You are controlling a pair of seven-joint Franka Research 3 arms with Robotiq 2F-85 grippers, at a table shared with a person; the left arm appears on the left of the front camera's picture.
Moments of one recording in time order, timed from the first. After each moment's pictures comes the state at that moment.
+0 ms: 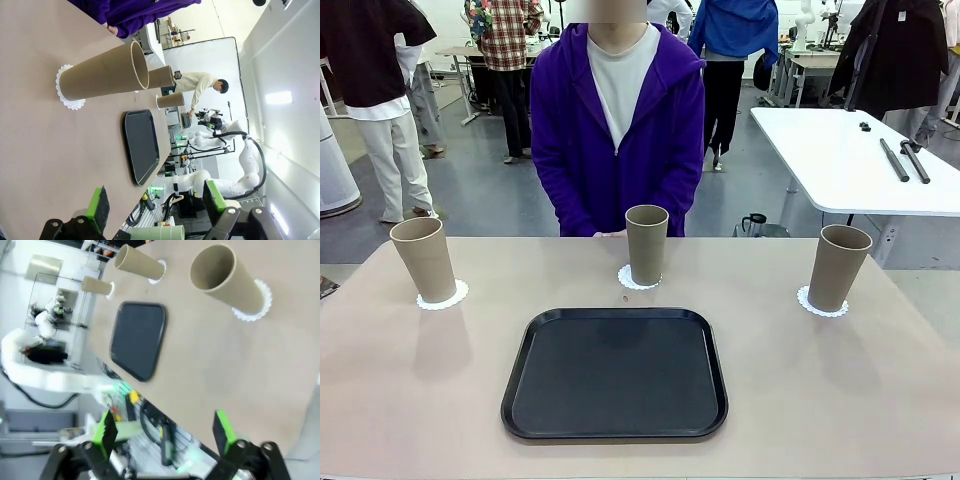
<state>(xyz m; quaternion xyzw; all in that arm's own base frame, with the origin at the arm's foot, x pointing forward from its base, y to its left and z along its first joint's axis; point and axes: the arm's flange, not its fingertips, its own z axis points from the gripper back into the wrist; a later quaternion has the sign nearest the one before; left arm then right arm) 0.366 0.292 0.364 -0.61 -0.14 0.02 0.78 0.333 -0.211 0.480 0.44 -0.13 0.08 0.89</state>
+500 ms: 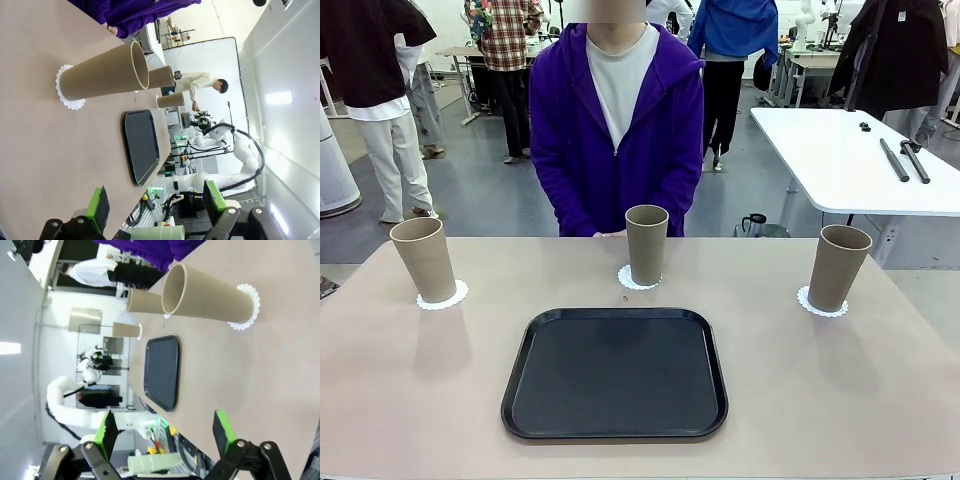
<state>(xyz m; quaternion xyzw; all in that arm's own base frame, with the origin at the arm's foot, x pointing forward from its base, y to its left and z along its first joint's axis) 0.366 0.292 0.364 -0.61 -0.14 0.02 0.78 0.334 -0.257 0.398 0.55 -0.15 -0.05 0.82</state>
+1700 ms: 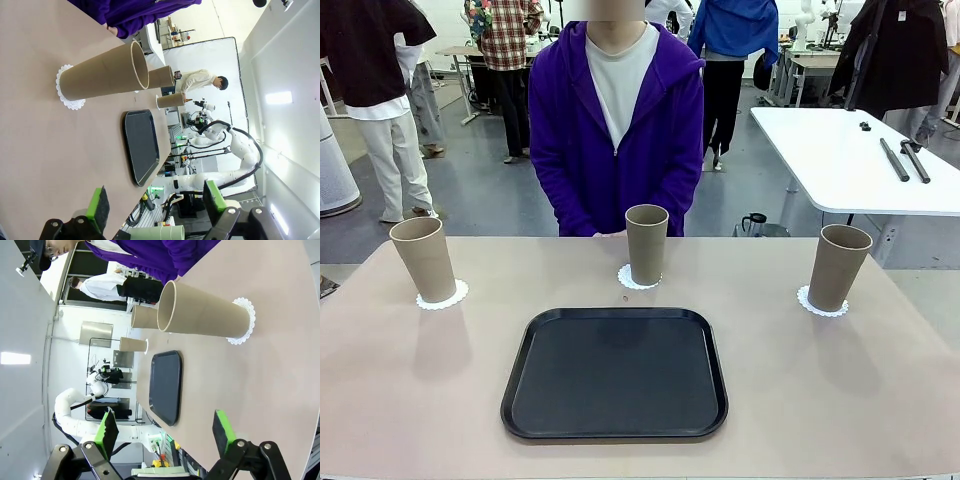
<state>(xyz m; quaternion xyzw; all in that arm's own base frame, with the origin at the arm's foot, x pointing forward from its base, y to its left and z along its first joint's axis) 0.366 0.292 0.364 -0.61 -0.14 0.02 0.78 0.339 -0.266 0.376 0.57 -0.17 -0.07 0.80</state>
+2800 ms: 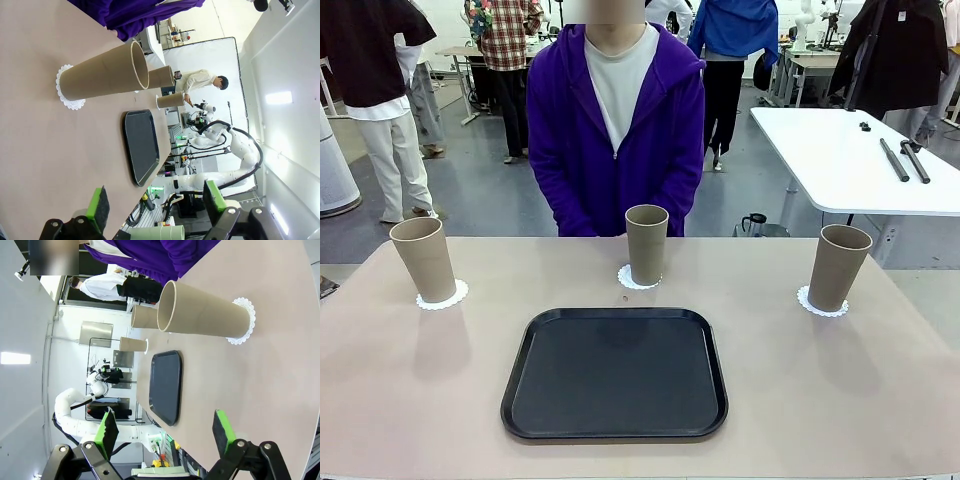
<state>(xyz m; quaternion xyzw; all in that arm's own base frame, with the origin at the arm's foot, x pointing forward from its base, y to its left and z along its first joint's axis) 0.366 0.292 0.364 -0.61 -0.14 0.02 0.78 0.339 -0.266 0.376 0.57 -0.17 -0.07 0.80</state>
